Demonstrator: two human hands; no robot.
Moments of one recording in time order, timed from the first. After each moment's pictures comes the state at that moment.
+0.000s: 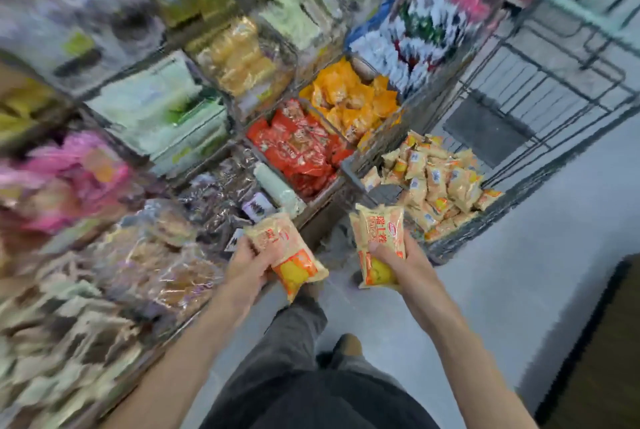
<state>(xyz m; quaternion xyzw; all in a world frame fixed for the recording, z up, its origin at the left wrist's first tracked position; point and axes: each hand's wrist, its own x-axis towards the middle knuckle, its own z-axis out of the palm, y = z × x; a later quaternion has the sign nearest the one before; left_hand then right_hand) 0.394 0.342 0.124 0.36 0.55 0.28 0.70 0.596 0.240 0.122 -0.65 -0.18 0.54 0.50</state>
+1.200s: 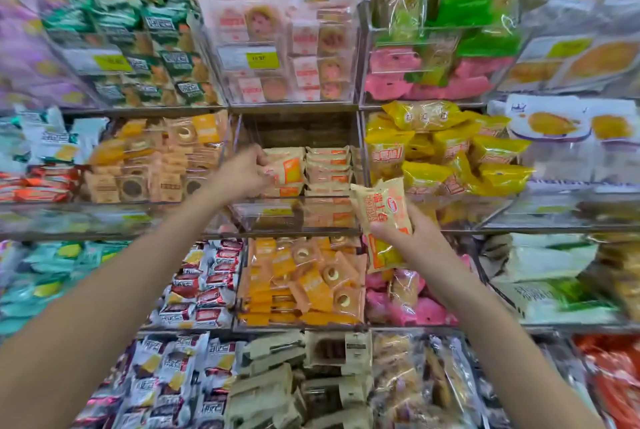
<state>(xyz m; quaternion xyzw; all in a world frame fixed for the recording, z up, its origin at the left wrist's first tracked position) -0.214 0.617 0.270 0.56 0.79 0.21 0.12 0.086 0.580 0.262 -0.45 -0.64 0.53 0.31</state>
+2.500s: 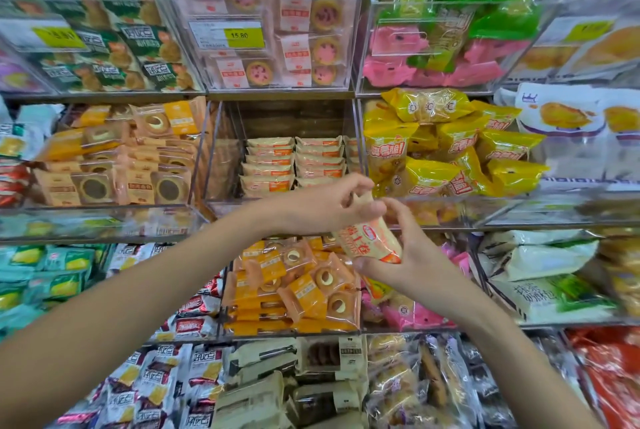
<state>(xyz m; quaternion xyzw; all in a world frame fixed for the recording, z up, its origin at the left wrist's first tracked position) -0.106 0.607 0.289 0.73 0.54 0.15 0.38 0.085 0.590 0.249 -0.41 -0.73 0.50 0.23</state>
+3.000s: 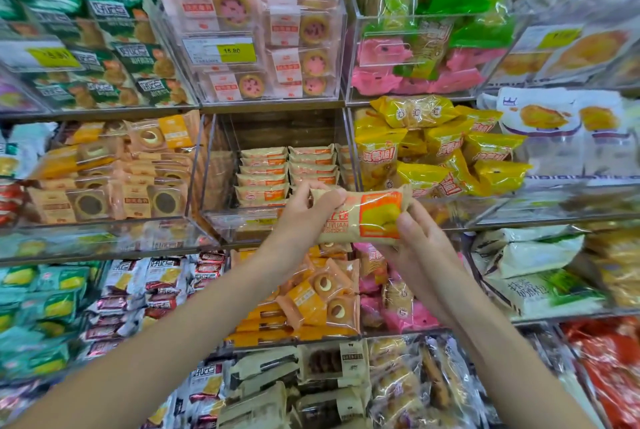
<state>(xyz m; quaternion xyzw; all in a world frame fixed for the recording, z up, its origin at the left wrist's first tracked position) -0.093 0.576 0.263 0.40 0.55 0.51 0.52 0.080 0.583 0.256 -0.32 -0.48 0.70 0.41</state>
